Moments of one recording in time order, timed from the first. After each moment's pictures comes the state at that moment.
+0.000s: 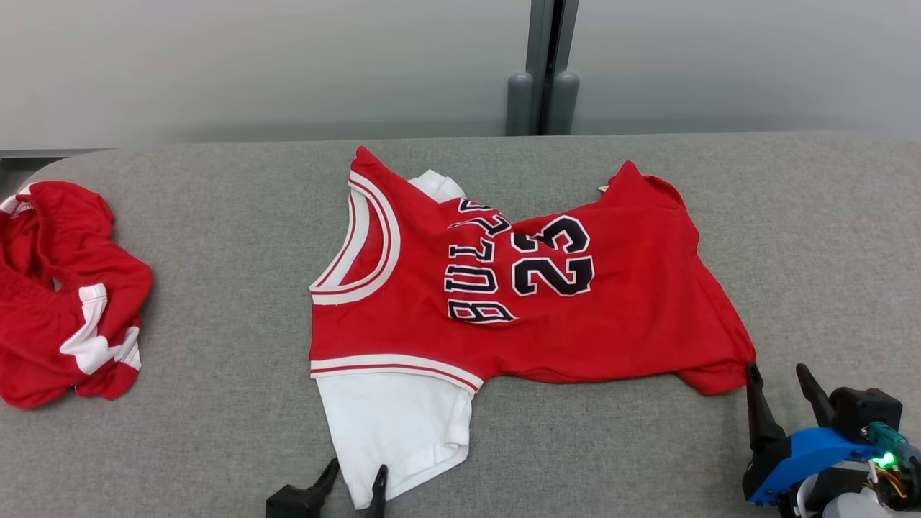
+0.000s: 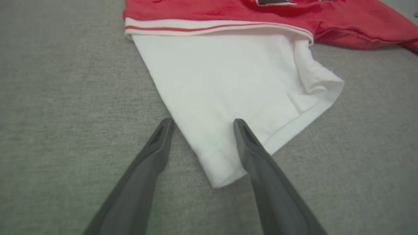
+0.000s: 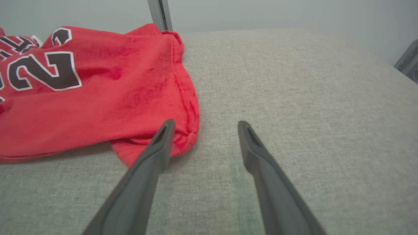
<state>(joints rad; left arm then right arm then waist) 0.01 0.07 -0.30 0.53 -0.21 -0.12 -0.17 -0.23 -0.10 -0.17 0.65 0.08 0.13 -0.24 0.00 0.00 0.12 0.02</state>
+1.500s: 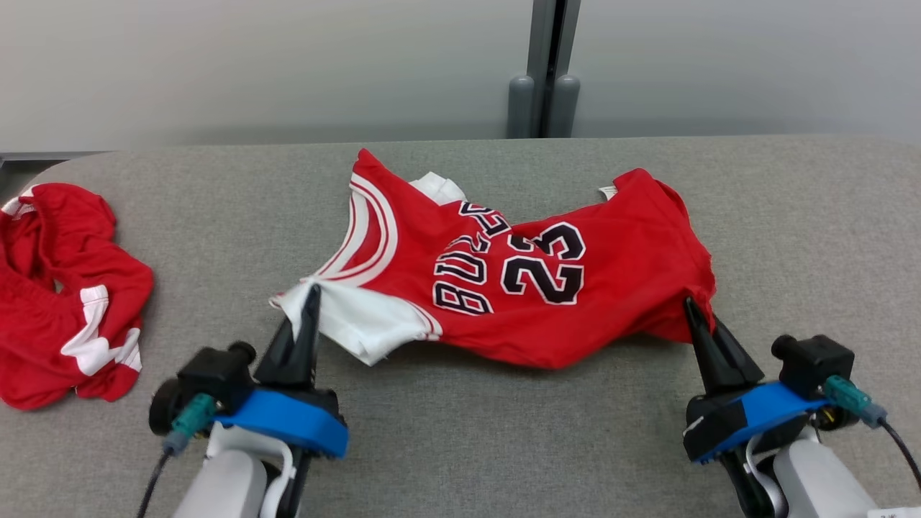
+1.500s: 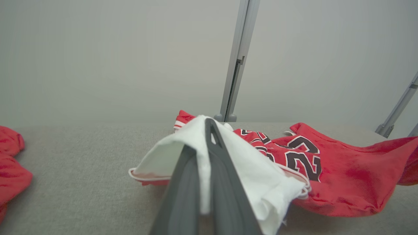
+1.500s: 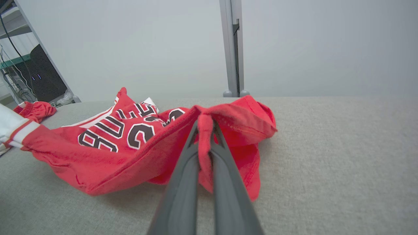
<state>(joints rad) -0.22 0.13 -0.27 0.36 -0.34 -0.11 -0.24 -0.27 -0.18 0.18 0.47 0.35 0.13 -0.26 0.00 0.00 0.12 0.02</state>
